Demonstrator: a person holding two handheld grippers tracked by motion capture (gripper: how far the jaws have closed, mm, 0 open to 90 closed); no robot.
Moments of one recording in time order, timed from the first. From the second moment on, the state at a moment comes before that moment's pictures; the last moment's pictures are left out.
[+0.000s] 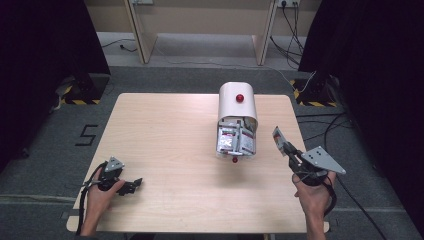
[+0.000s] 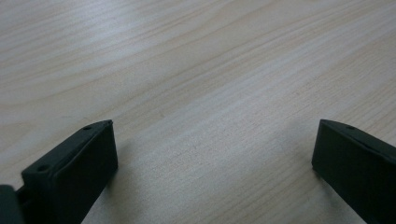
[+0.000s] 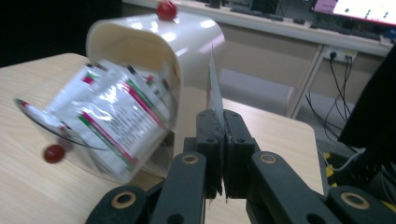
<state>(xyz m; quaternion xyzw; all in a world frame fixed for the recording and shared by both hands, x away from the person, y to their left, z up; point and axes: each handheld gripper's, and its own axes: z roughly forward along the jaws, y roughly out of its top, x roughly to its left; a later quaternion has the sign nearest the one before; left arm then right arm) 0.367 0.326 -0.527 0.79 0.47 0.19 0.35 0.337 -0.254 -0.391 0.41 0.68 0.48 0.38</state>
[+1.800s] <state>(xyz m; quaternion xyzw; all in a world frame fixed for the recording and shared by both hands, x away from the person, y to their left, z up) 0.367 0.326 -0.527 0.79 0.47 0.19 0.35 0.393 -0.286 -0.473 0.48 0.71 0.38 0.35</state>
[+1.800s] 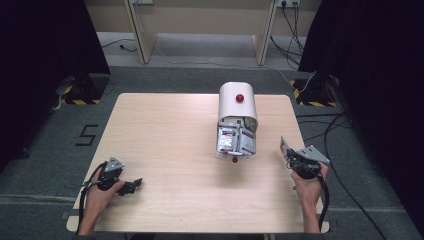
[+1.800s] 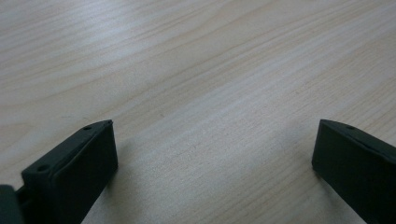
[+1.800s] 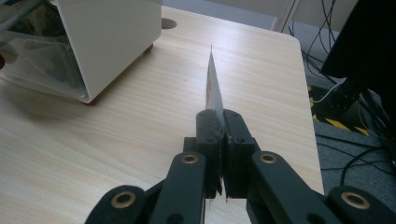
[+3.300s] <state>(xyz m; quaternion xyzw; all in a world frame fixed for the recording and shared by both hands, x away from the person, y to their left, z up) 0.367 0.326 -0.527 0.79 0.47 0.19 0.35 0.409 -0.271 -0.496 0.48 0.74 0.36 0.31</state>
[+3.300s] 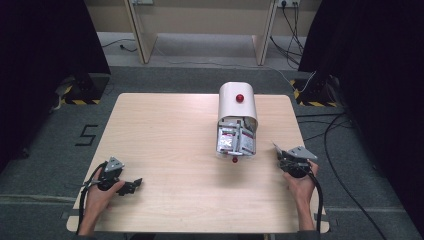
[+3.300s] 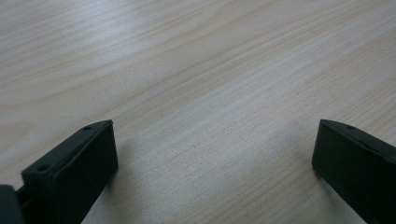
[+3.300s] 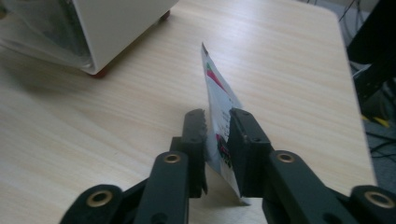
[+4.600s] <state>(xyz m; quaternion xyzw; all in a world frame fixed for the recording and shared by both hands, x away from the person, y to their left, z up) 0.367 0.326 -0.527 0.79 0.47 0.19 0.35 0.394 -0.258 -0.482 0.52 0.71 0.42 0.24</state>
